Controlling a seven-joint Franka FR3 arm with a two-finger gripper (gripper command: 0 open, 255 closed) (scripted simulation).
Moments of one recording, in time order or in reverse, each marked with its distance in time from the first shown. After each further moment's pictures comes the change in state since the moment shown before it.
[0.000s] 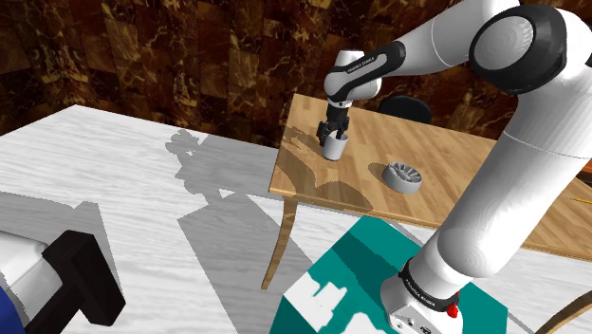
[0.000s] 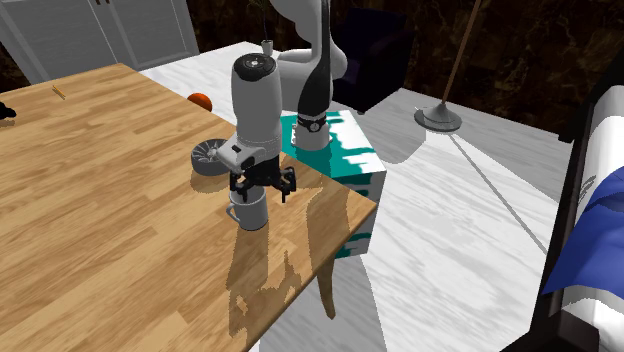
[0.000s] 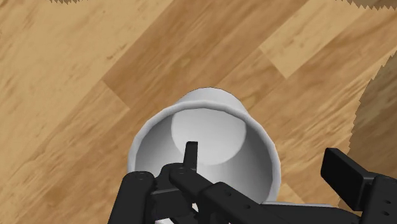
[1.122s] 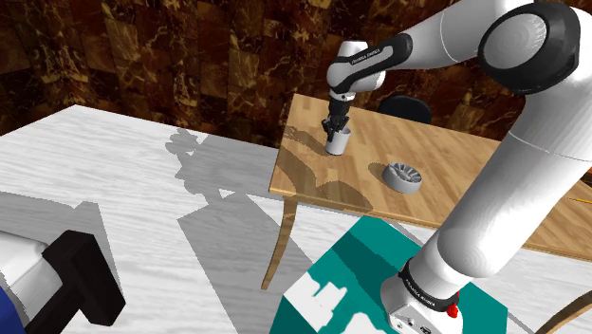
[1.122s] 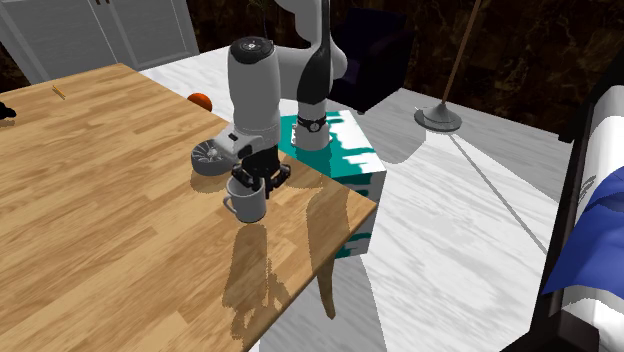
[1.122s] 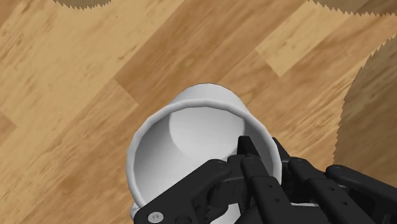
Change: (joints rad) arm 0.002 -0.035 -0.001 0.029 -0.009 -0.063 0.001
